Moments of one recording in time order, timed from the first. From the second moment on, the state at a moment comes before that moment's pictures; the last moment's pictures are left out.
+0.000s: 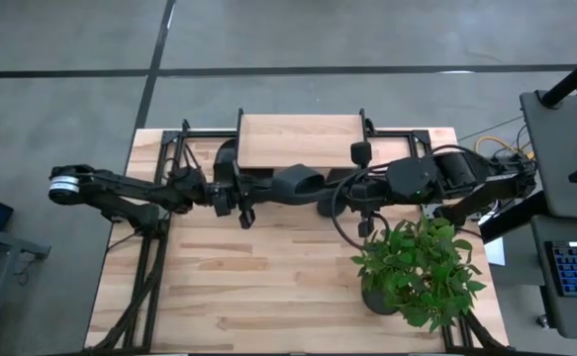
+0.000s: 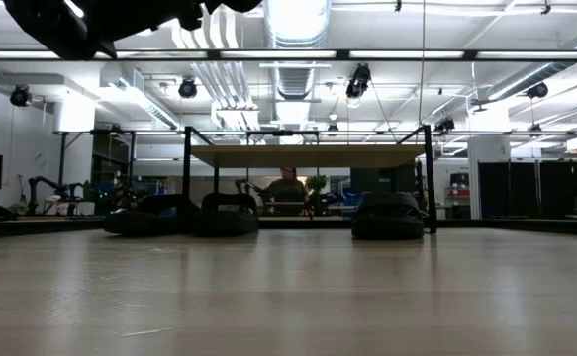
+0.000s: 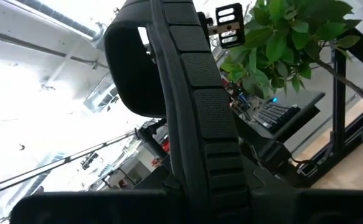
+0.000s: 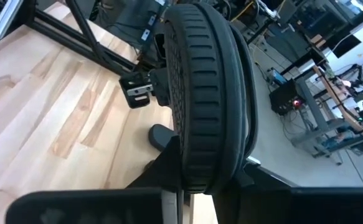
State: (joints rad) left arm 0.07 1.21 0.56 1.05 0.13 0.81; right arm 0.26 1.41 1.75 -0.79 0.39 -0.45
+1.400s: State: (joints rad) left arm 0.07 1.08 0.69 0.49 -0.29 0.80; right arm 0.21 1.53 1.74 -0.79 0.68 -0.48
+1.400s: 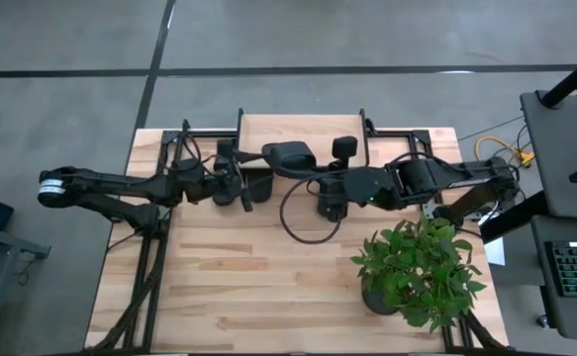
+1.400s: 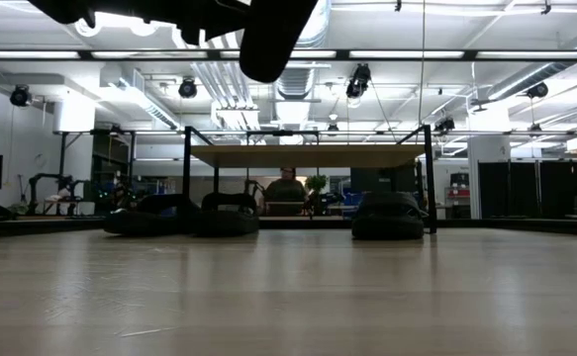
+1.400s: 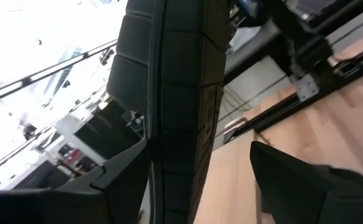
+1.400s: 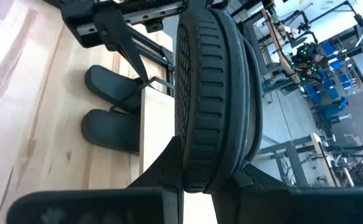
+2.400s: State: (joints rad) left arm 0.08 1.16 0.83 0.35 -0.32 0.76; right arm 0.22 1.53 1.74 -0.79 0.68 -0.54
